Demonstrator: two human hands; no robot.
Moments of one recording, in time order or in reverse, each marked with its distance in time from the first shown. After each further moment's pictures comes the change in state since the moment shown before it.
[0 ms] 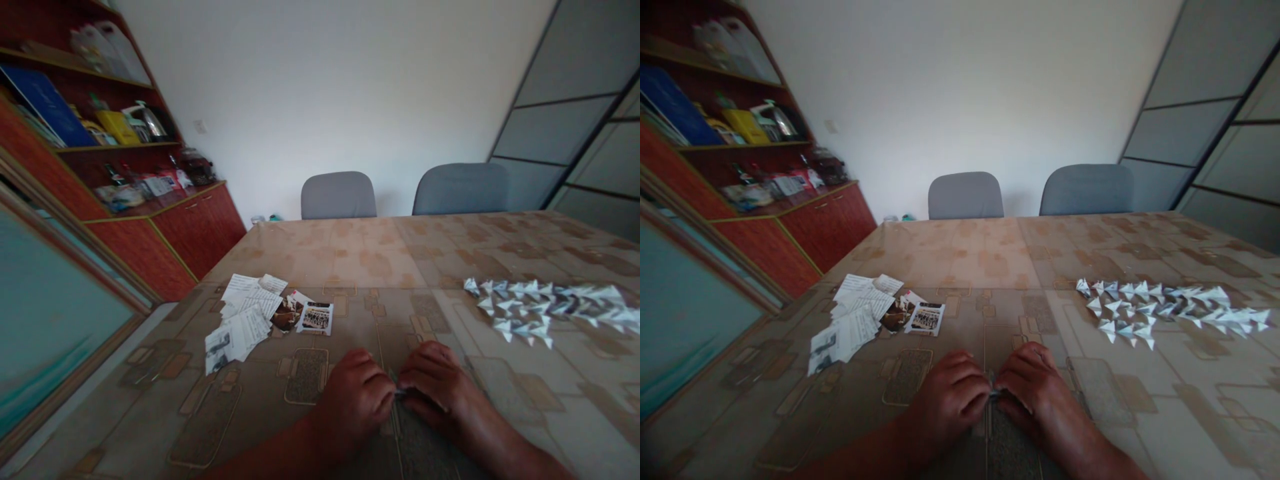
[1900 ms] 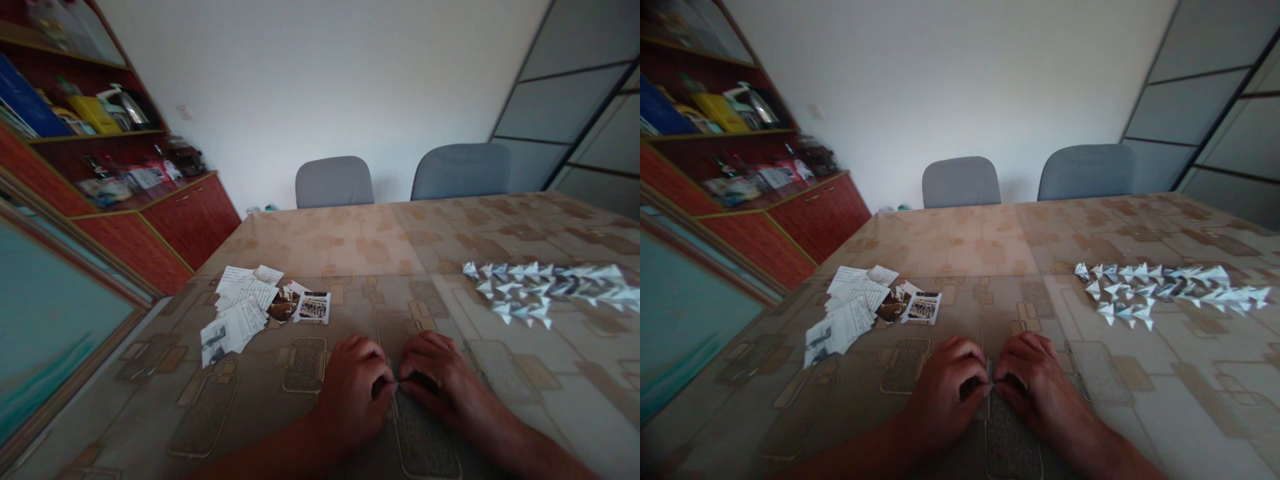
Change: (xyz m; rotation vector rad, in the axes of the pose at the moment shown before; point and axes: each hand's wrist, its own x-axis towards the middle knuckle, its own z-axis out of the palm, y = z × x) left_hand 0.000 0.017 -0.014 -0.245 -0.091 -0.357; right_hand -0.005 0.000 0.001 0.103 -0.064 0.153
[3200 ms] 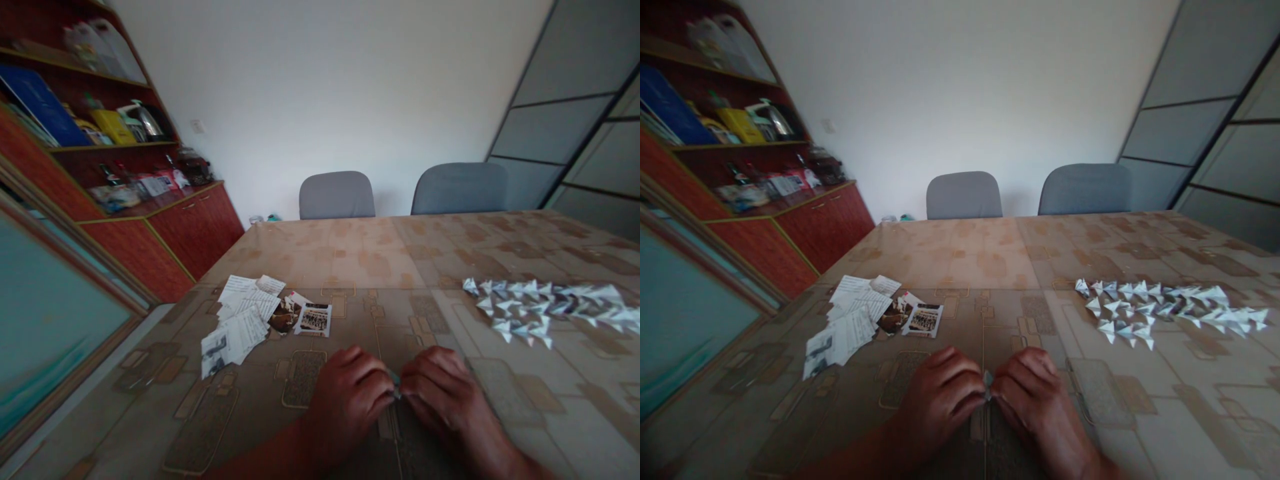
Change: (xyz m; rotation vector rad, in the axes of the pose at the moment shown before) left_hand 0.007 -0.010 -0.012 0.161 0.096 0.312; right_hand 0.005 -0.014 0.001 -0.081 0.306 -0.187
